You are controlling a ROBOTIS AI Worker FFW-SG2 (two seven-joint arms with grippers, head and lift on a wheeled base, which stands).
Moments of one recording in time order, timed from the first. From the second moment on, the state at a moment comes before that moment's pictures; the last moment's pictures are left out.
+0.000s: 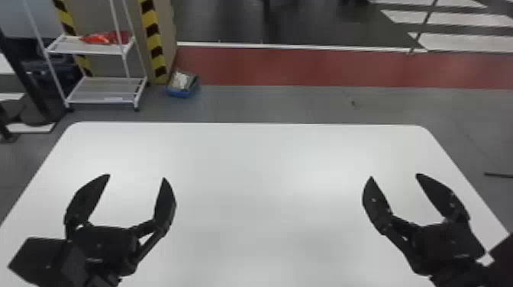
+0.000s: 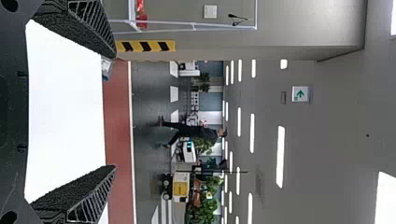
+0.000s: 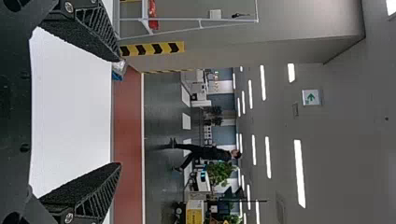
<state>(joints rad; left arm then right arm) 0.59 0.09 -0.07 -2.13 0.01 -0.11 0.04 0.64 0.00 -0.16 -2.26 -0.14 0.03 0.25</state>
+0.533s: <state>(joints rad) 0.57 0.10 -0.06 -2.13 0.03 -0.12 0.04 0.62 0.00 -0.14 -2.25 -0.14 0.04 0.25</state>
